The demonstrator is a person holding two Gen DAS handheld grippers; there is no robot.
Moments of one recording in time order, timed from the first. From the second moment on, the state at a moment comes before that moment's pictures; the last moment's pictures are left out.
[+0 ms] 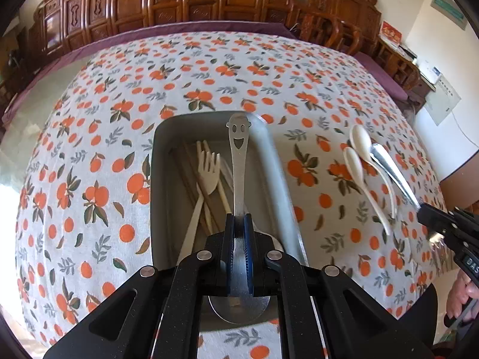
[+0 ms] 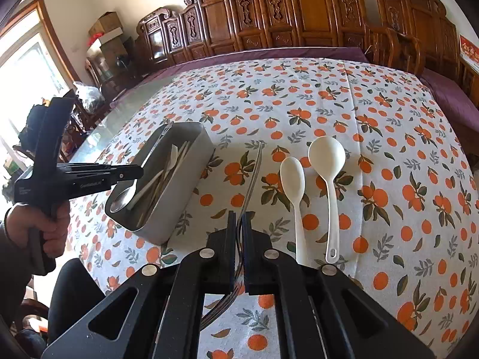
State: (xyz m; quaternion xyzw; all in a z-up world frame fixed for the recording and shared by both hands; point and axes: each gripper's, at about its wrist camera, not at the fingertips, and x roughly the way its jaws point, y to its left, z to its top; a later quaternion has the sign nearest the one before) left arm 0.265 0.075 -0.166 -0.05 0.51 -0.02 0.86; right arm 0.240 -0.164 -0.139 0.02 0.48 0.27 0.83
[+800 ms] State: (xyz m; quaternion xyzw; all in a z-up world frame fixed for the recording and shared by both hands) left arm 0.288 0.060 -0.204 -0.03 0.55 -0.01 0.84; right arm 0.242 -0.161 -0.144 0.01 0.49 0.27 0.83
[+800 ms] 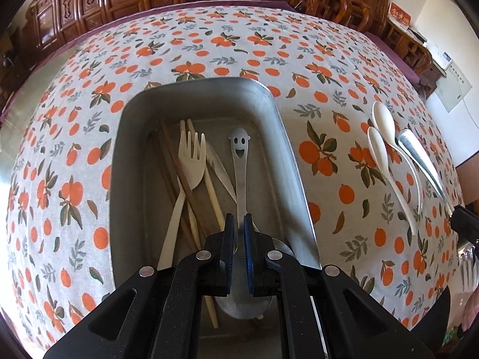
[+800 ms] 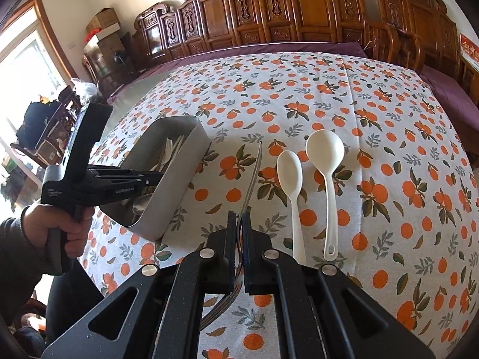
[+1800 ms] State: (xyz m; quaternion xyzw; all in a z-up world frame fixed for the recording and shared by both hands) left arm 0.208 0.136 -0.118 -0.05 0.46 0.02 0.89; right arm 0.251 -0.021 -0.124 -0.02 0.47 0.35 0.81
